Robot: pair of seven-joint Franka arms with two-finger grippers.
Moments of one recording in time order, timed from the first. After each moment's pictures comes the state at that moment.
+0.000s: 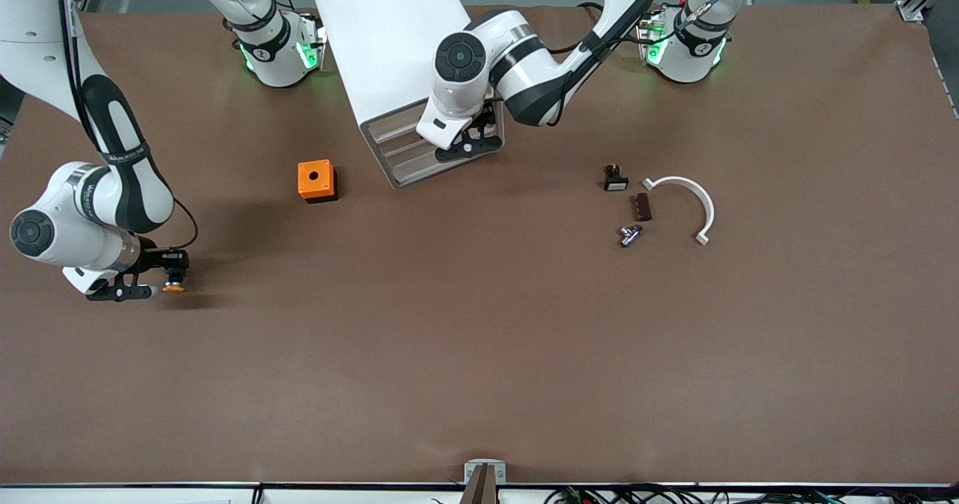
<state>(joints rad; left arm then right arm) -0.64 0.51 -0.41 -1.68 -0.09 2.09 -1.20 -0.21 0.53 -0.06 -1.96 -0.05 2.36 -0.27</state>
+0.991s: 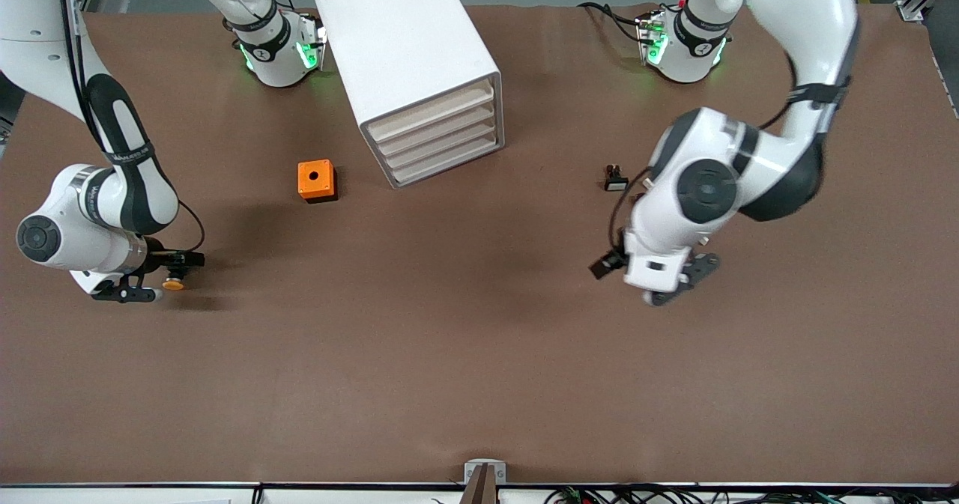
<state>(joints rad) -0.12 0.45 -0.29 -1.52 0.09 1.88 -1.01 -0.19 0.53 -0.05 -1.94 -0.05 2.27 -0.15</state>
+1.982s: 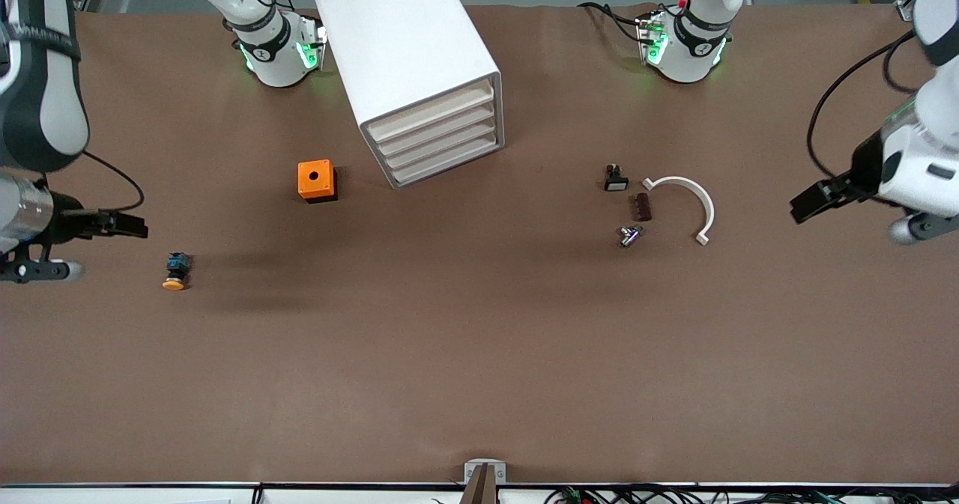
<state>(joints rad) 0.14 0.11 -0.25 -1.49 0.10 1.60 -0.39 -0.07 0.20 -0.04 -1.65 -0.04 1.68 -0.13</state>
